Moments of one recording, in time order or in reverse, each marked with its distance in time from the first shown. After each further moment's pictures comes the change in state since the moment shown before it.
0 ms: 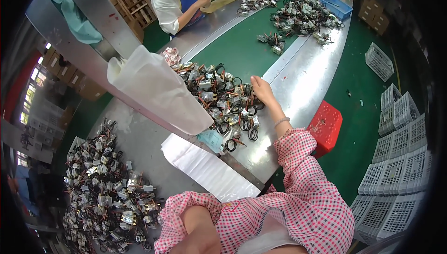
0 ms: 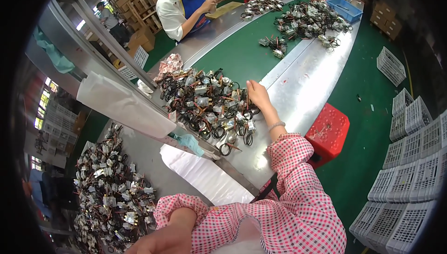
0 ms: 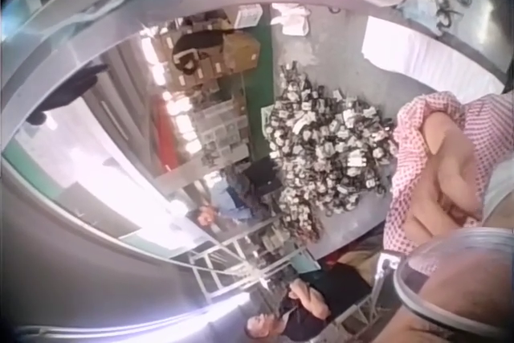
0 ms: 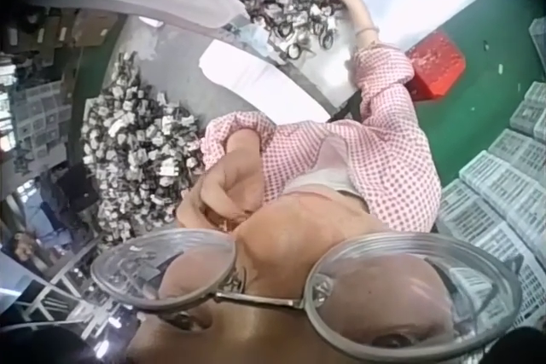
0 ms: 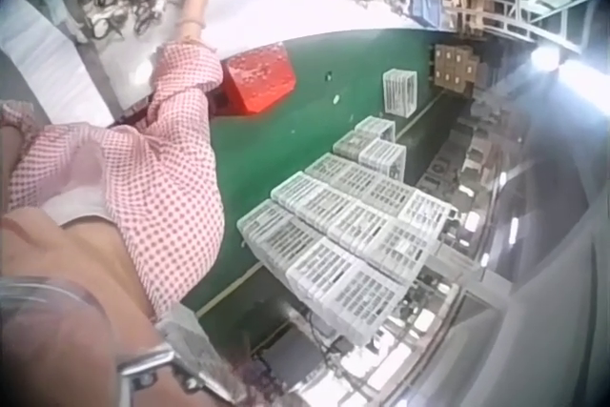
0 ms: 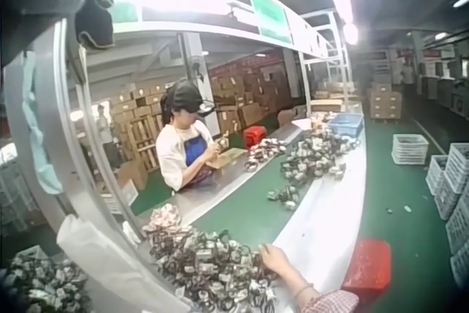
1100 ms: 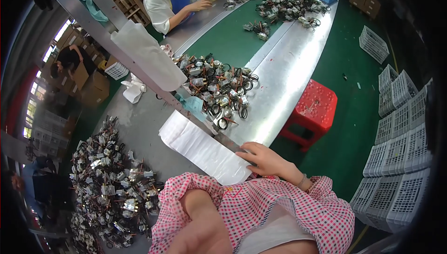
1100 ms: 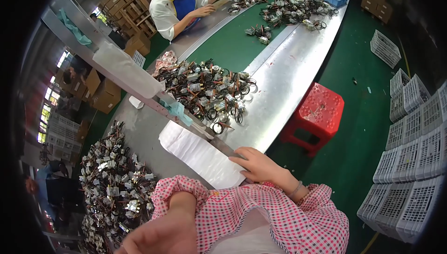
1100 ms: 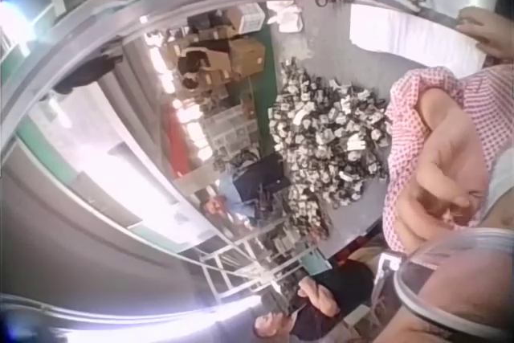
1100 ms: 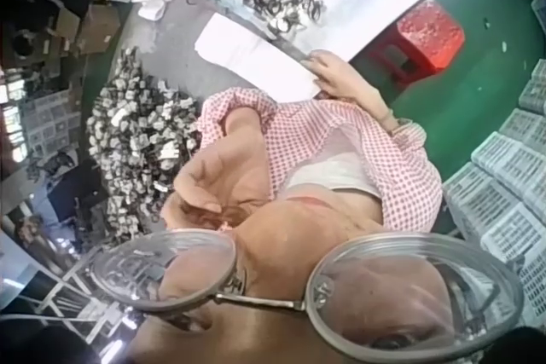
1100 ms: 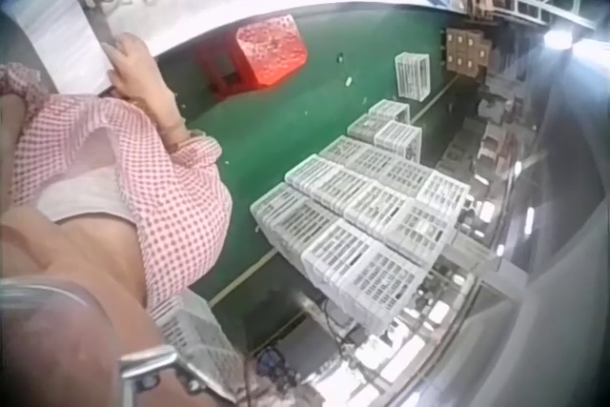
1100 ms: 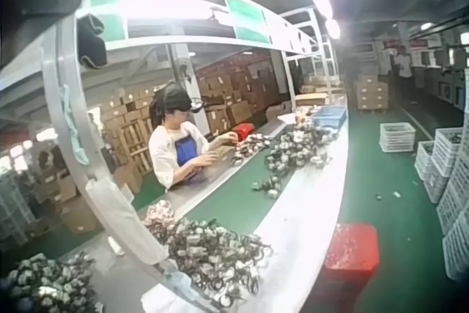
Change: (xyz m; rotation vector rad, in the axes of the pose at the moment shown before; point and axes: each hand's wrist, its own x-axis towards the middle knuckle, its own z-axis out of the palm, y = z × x) left_hand 0.010 0.031 0.050 0.288 -0.002 0.293; right_hand -0.282 -0.056 -0.081 0.050 -0.488 -0.678
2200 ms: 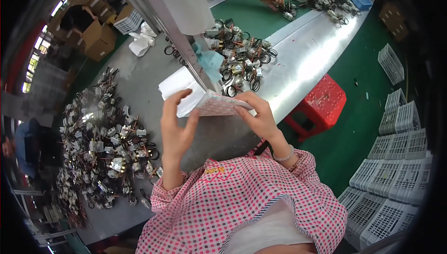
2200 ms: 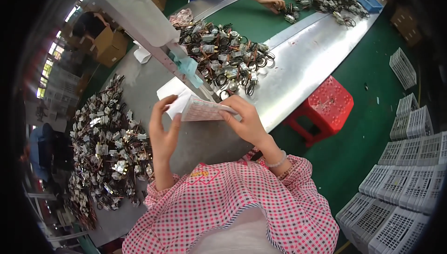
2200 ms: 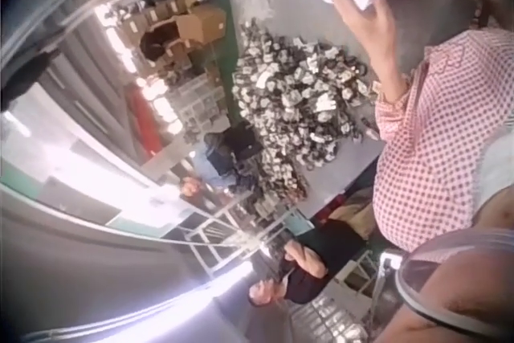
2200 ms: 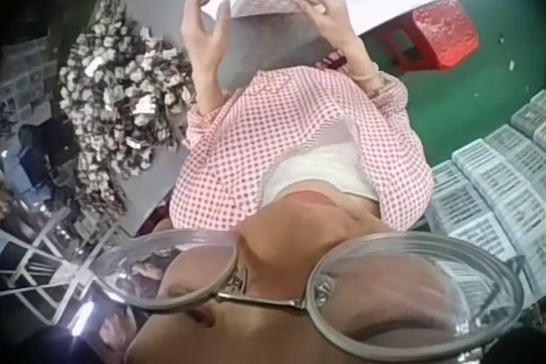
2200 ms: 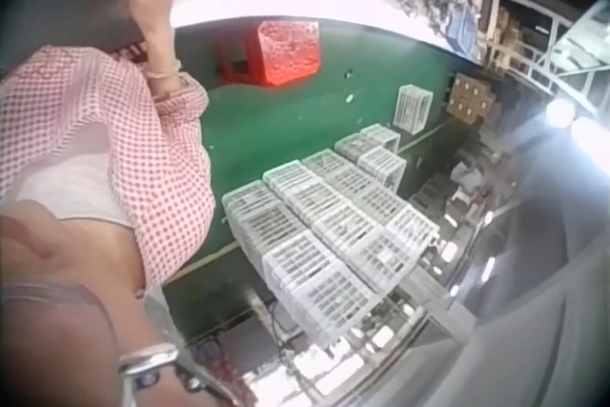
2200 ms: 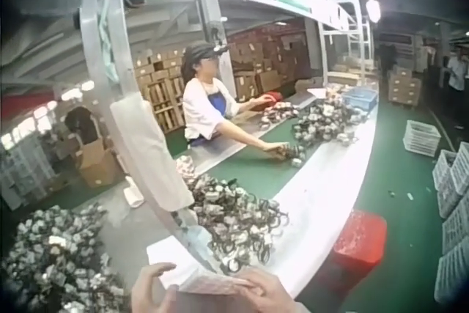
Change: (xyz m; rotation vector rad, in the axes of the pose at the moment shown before) left_hand -0.060 0.022 -0.156 0.992 -0.819 -1.362; right_hand 0.077 -0.012 -0.012 0.538 0.332 0.144
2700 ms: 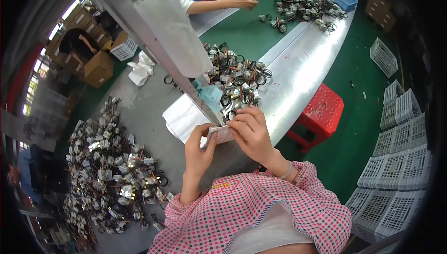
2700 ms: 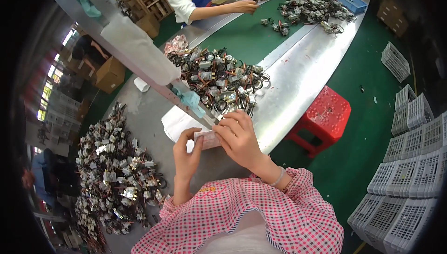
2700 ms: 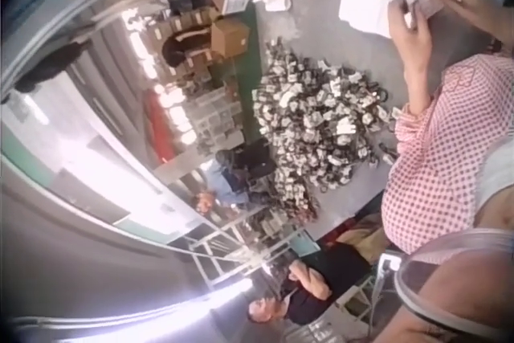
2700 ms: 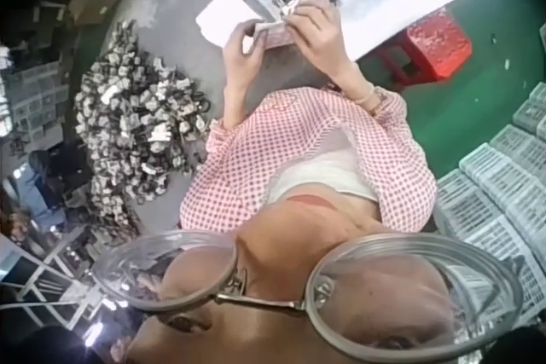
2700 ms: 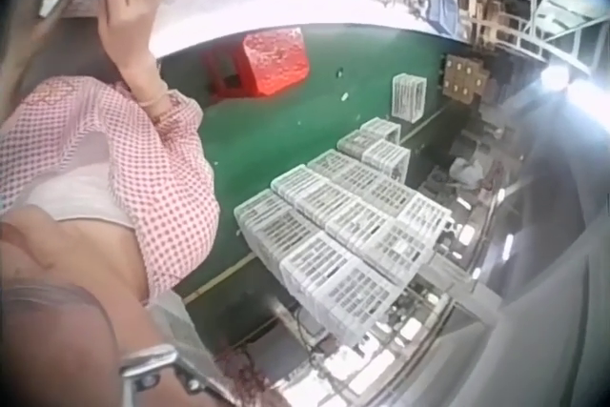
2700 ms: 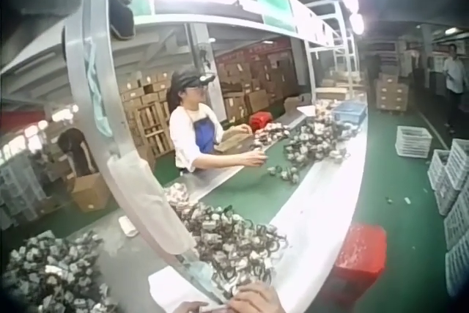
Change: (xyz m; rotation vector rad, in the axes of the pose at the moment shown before) left_hand 0.001 -0.005 0.034 -0.124 -0.108 -0.002; right_hand 0.019 -0.029 0.015 -0.643 0.241 -0.420
